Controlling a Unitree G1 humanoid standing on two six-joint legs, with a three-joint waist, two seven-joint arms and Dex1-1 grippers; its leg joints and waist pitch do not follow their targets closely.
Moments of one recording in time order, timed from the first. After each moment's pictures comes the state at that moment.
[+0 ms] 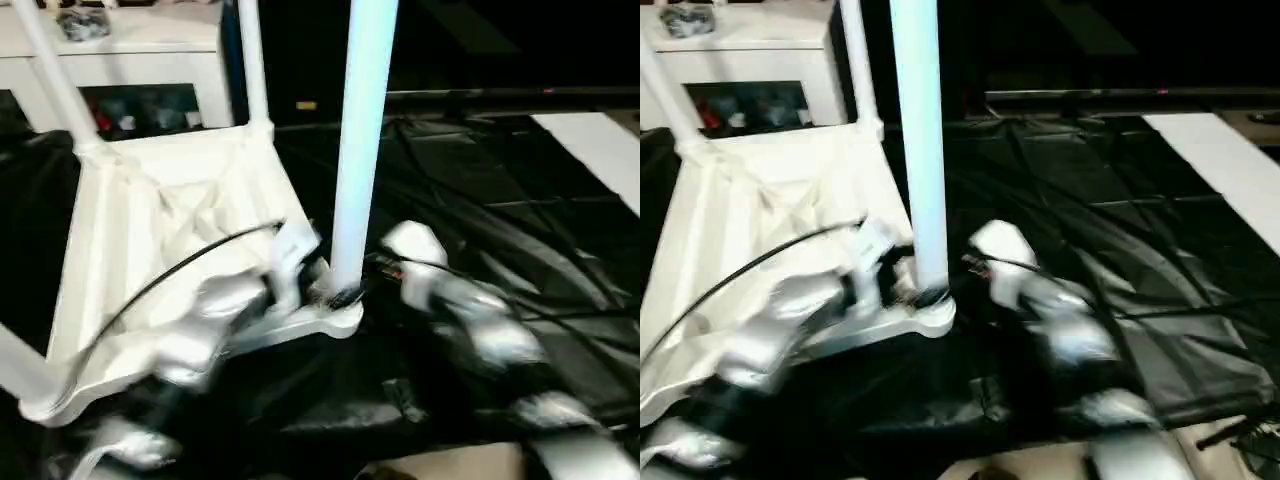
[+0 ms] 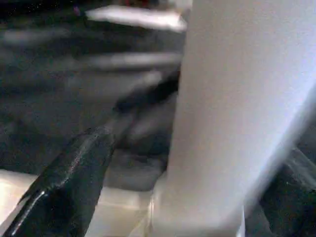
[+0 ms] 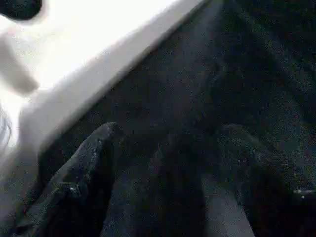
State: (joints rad) left arm -0.41 0.31 -0.27 0.28 -0.26 0.18 -0.85; right arm -0.50 -0.27 0.09 0.71 -0.01 -0.06 0.70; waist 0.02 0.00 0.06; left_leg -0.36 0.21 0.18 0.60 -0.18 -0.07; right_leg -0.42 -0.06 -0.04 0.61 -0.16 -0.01
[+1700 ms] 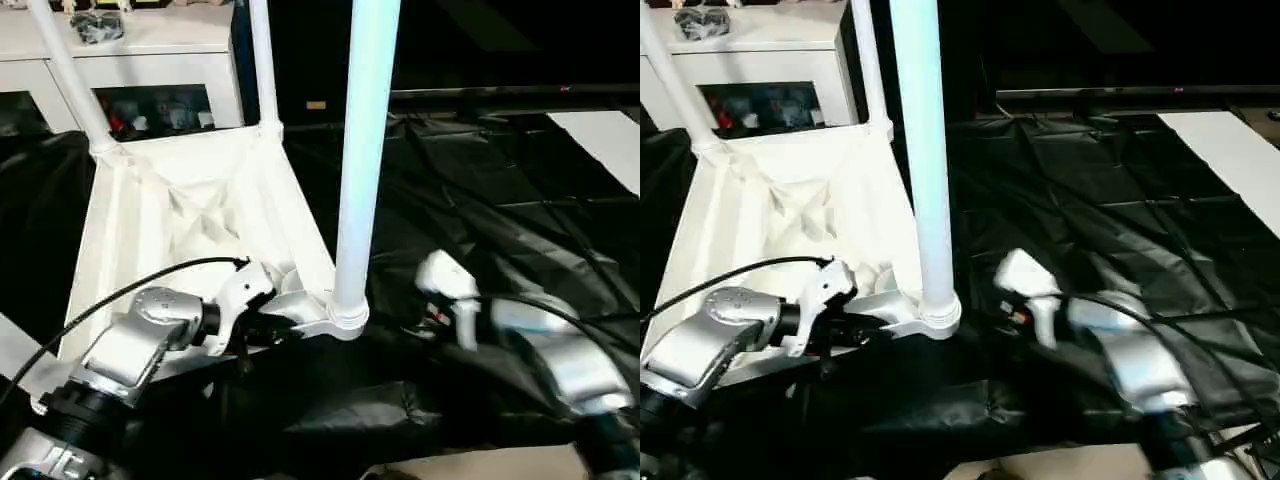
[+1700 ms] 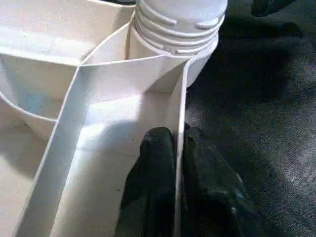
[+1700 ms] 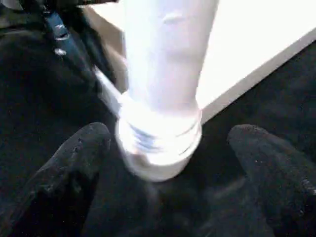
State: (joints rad) left arm -0.36 0.54 -0.32 0.14 -0.19 0.49 -1.06; right arm -0.32 -0.43 0.20 0.11 0.11 0.29 1.00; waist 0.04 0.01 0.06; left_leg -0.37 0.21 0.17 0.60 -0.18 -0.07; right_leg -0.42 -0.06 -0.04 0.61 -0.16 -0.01
